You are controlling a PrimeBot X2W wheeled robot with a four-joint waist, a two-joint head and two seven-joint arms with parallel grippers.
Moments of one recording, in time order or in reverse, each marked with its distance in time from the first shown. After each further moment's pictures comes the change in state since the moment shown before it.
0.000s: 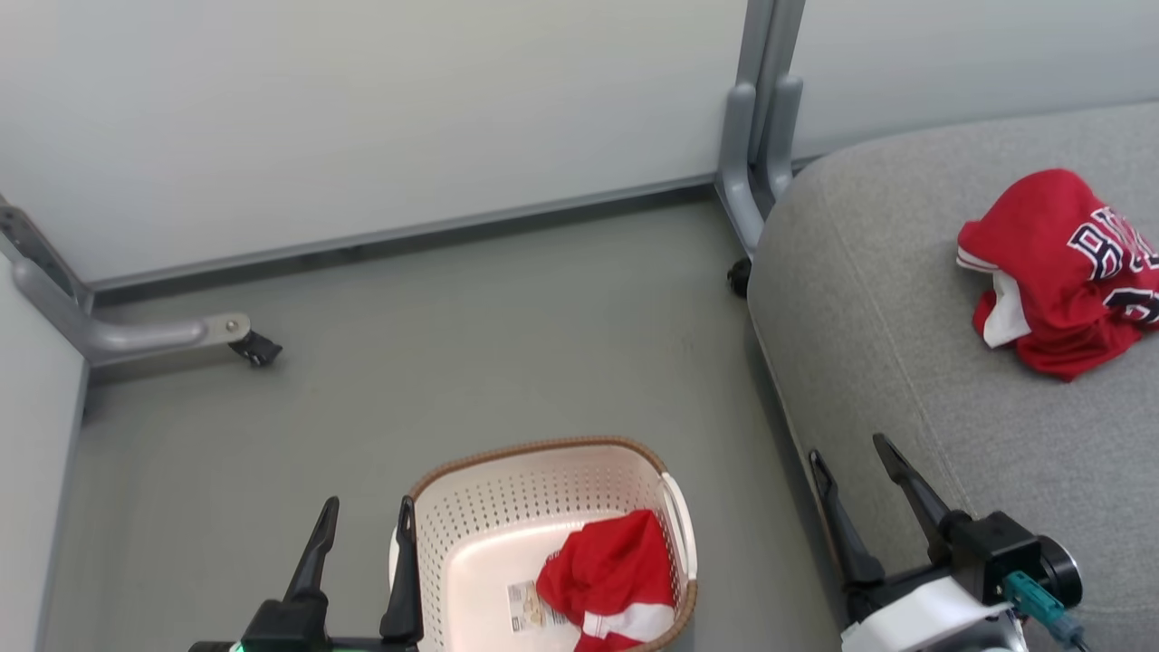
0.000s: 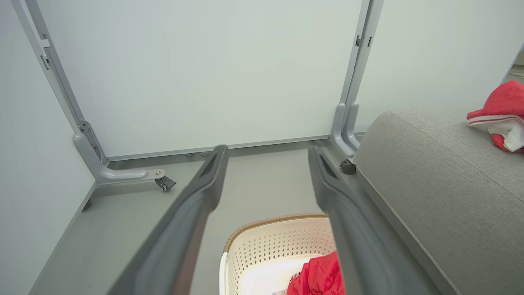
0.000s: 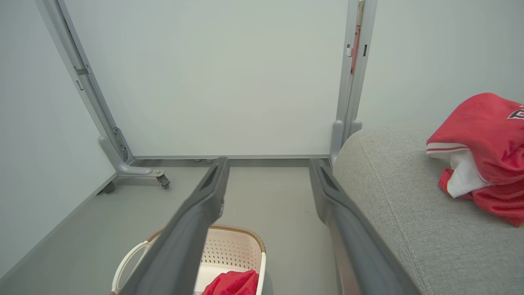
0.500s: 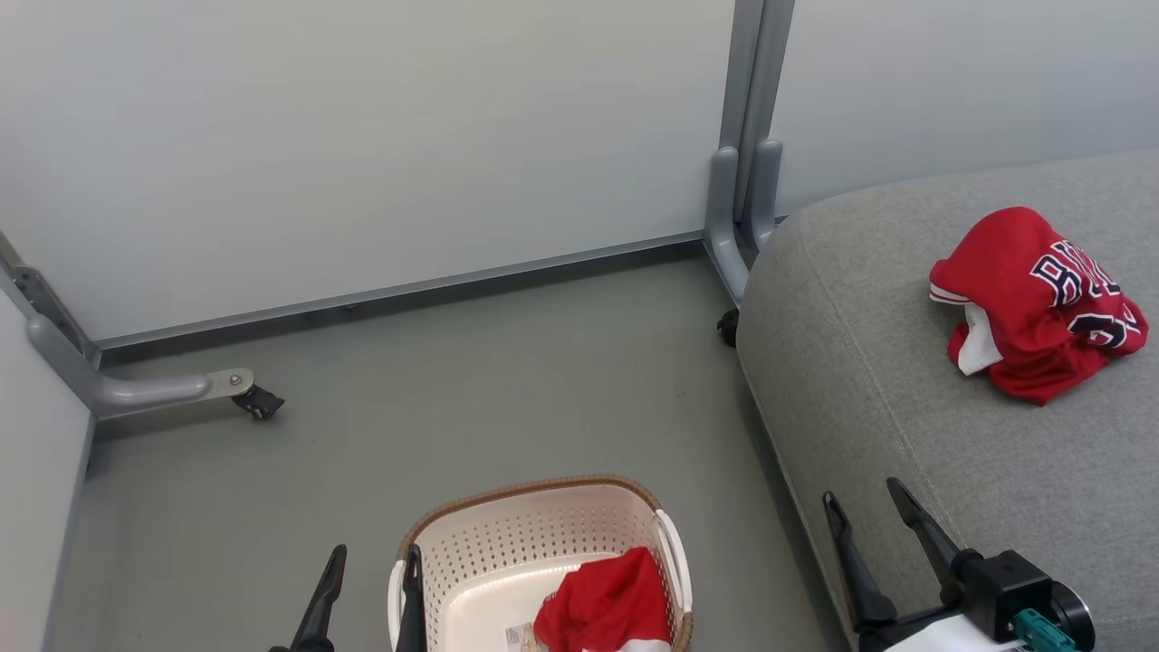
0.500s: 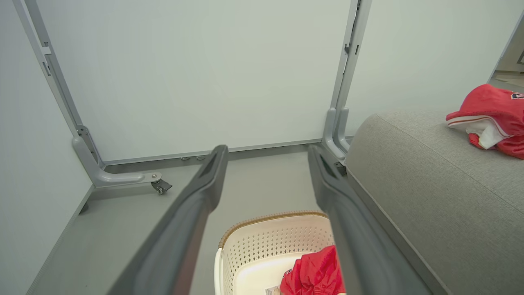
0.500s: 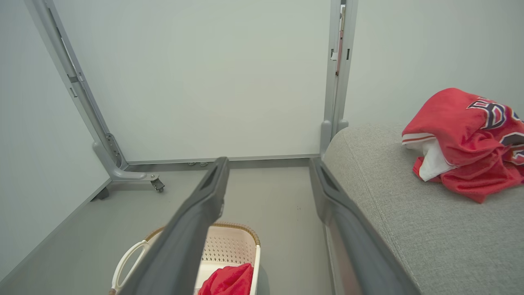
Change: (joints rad) left arm 0.104 -0.001 0.000 -0.044 0.007 -0.008 0.000; right arm 0.082 0.004 -0.021 -0.001 0.011 0.000 0.000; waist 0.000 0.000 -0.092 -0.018
